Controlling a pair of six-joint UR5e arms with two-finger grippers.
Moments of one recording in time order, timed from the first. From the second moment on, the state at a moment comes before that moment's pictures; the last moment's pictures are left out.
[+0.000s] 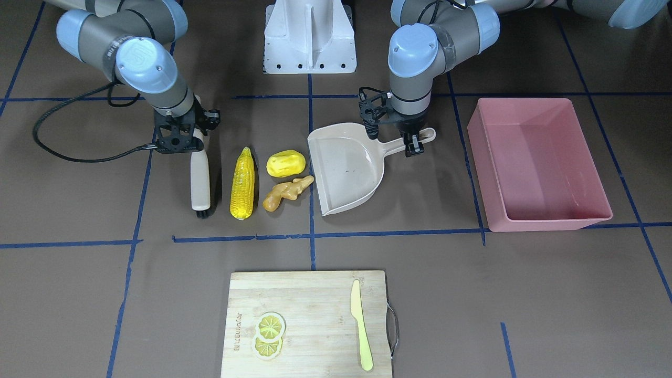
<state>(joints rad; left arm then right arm) -0.55 -2.12 -1.80 -1.34 -1.85 0.31 0.60 -1.19 1.84 -1.72 2.17 0.97</state>
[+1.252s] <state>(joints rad) -0.52 -2.22 -1.67 -1.31 -1.78 0.26 0.48 -0.85 1.66 -1.72 2.16 1.11</state>
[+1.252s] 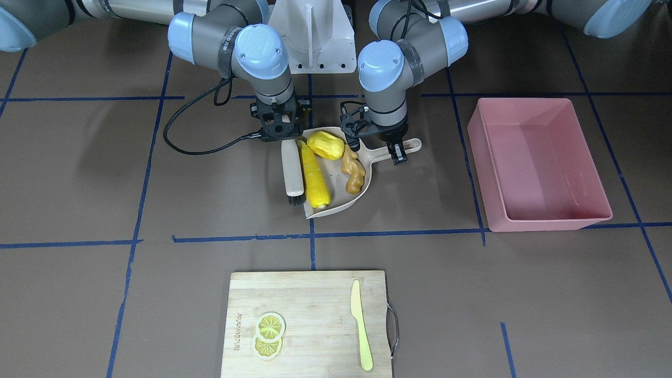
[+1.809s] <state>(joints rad) -0.52 -2.21 -1.67 -1.39 -1.79 0.24 0.50 -0.84 1.70 -1.72 2.16 1.12</state>
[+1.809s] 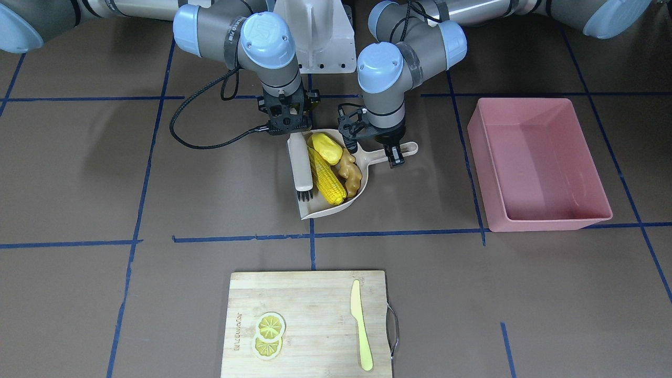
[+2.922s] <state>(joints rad) -0.67 -2.13 -1.80 -1.60 -2.11 0.19 0.82 -1.09 2.00 -1.73 2.33 1.05</state>
